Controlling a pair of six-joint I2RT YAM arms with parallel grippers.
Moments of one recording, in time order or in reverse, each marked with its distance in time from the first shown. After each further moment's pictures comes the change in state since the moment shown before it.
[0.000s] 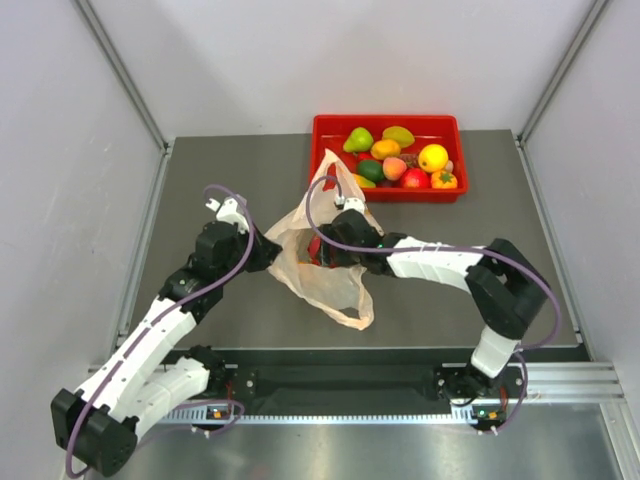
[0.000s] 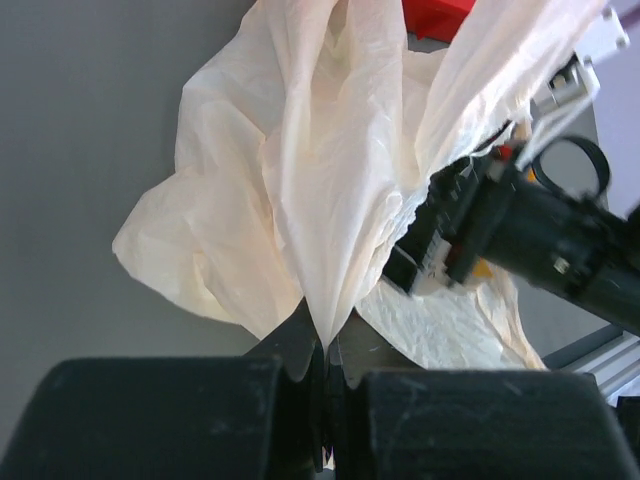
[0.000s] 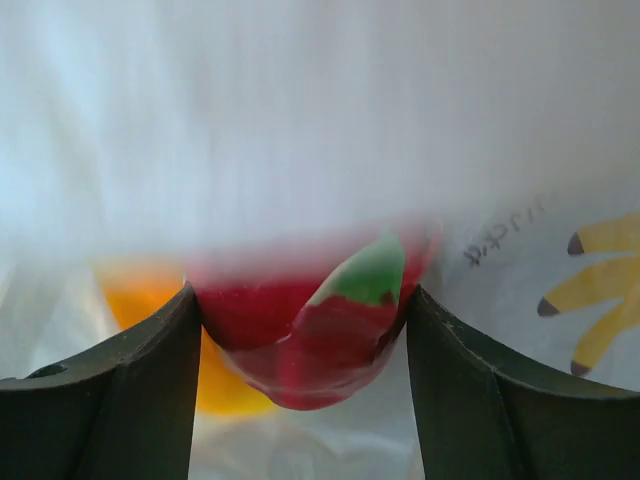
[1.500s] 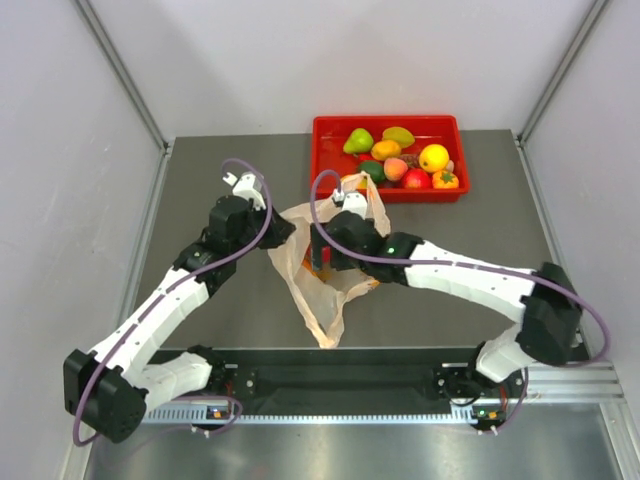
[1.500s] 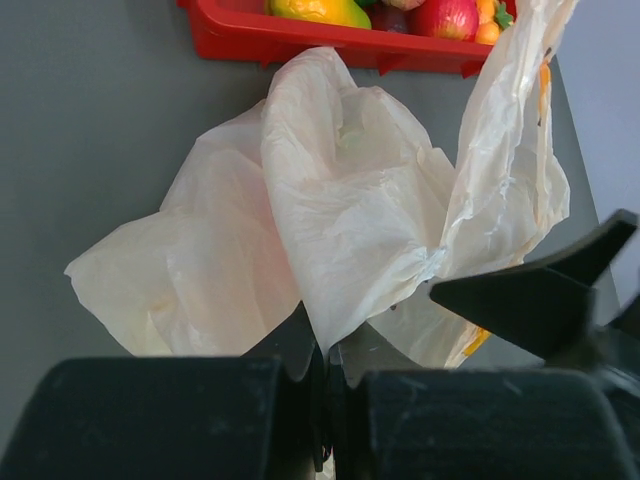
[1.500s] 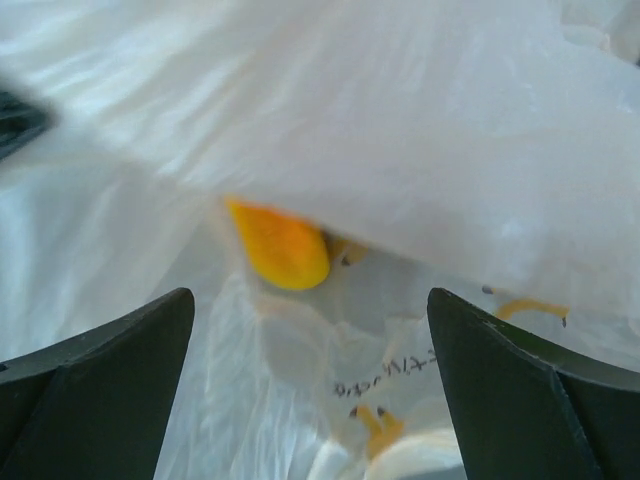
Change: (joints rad) left arm -0.018 0.211 0.153 0.094 0.044 0.064; right arm 0.165 -0.262 0.119 -0.362 0.138 0.067
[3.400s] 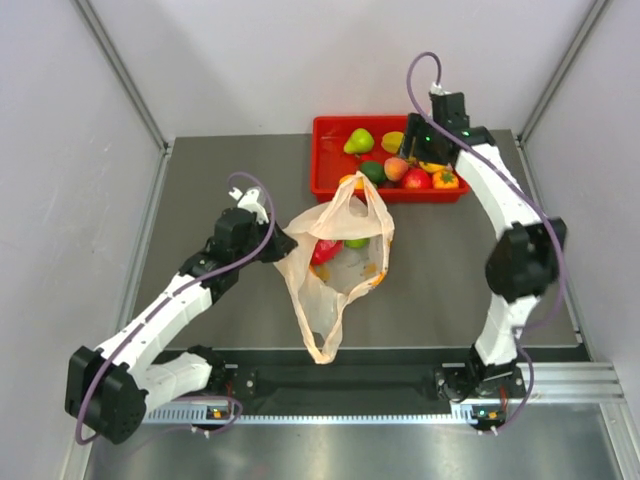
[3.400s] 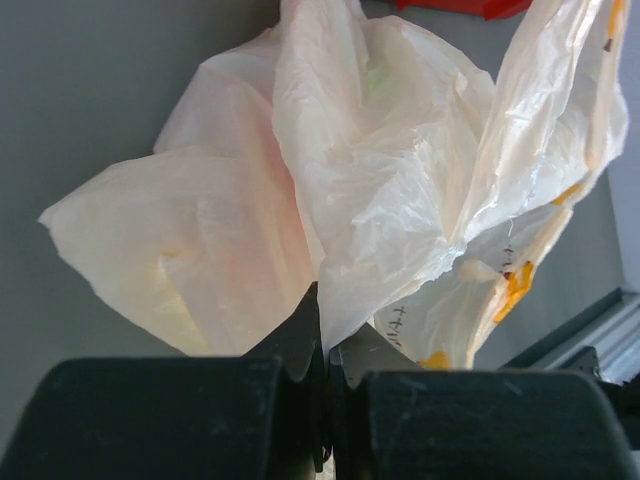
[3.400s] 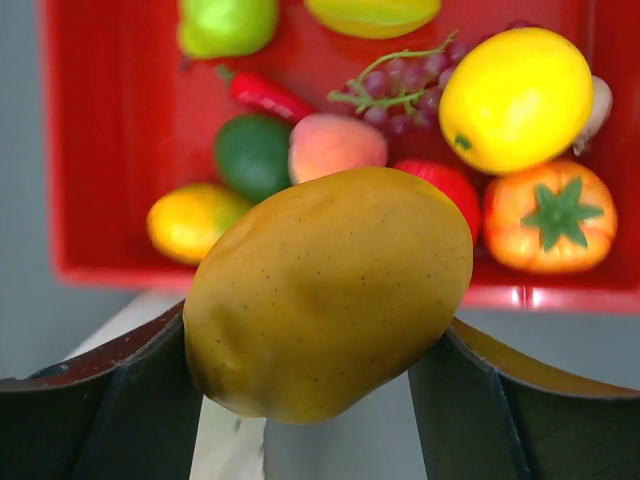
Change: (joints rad) left arm 0.003 -0.010 -0.121 0.037 0.033 -0.022; right arm -0.780 0.317 0.574 -0.204 -0.343 -0.347
